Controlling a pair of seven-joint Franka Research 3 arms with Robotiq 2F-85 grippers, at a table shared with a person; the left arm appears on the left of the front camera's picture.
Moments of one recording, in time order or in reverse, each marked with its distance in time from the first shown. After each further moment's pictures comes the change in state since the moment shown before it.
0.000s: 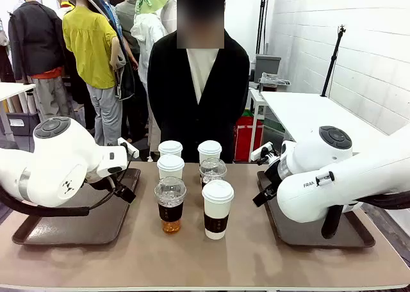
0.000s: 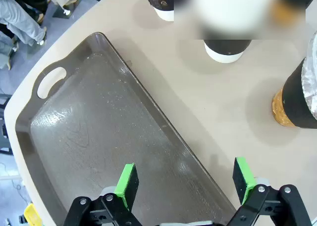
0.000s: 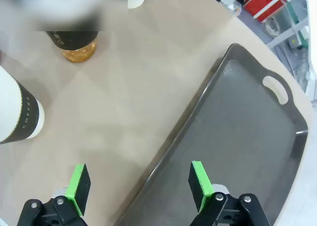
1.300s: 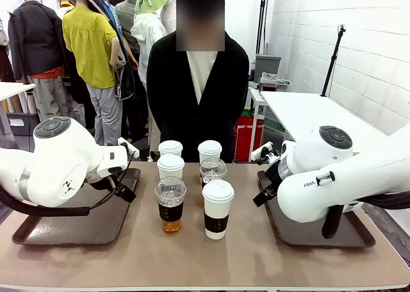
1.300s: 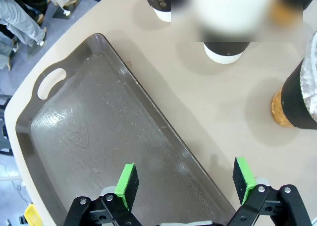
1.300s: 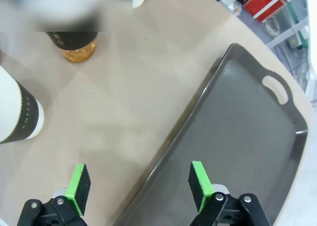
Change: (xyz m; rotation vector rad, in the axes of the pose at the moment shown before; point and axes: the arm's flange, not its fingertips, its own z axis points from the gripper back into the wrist) left arm 0.002 -0.001 0.001 0.000 -0.004 -0.004; right arm 0.000 -0.001 0.001 -0.001 -0.001 -0.001
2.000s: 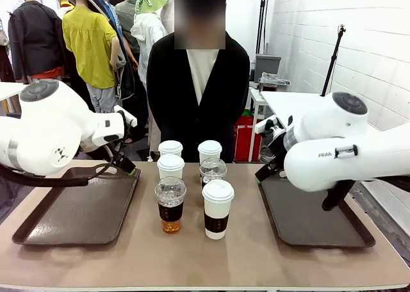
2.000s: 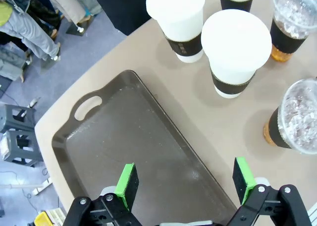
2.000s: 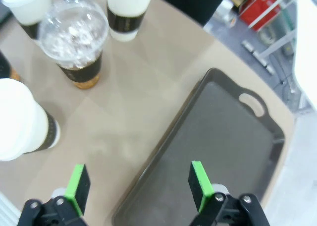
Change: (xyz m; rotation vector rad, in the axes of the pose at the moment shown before) left arm 0.047 0.016 0.073 0.036 -0.081 -0.009; right arm 0.042 -0.012 0.069 0.003 -0.049 -0.009
